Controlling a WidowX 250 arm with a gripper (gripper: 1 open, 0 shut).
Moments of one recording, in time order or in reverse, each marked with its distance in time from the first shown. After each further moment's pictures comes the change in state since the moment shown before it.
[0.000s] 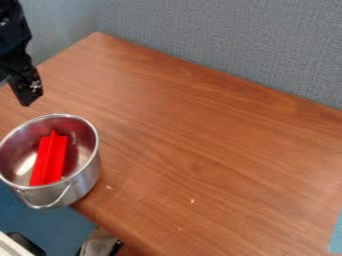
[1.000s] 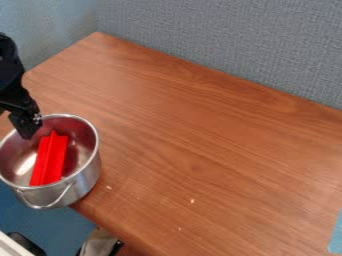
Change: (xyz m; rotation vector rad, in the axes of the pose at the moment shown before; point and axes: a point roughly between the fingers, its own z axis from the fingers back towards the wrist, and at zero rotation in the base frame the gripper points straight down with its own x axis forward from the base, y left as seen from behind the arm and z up) arm -0.027 -0.020 -0.023 -0.031 0.010 0.236
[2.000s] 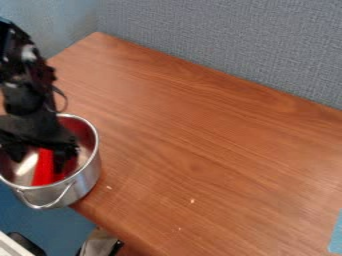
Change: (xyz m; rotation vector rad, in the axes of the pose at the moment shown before) arm -0.016 -0.034 -0.061 0.091 0.141 0.234
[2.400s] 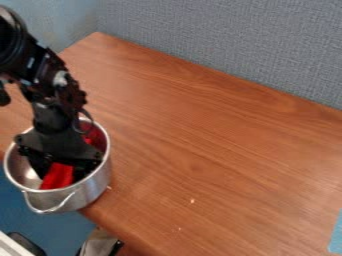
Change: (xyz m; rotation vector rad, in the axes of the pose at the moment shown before) arm 0.002 -0.027 -0.008 -0.014 -0.002 0.038
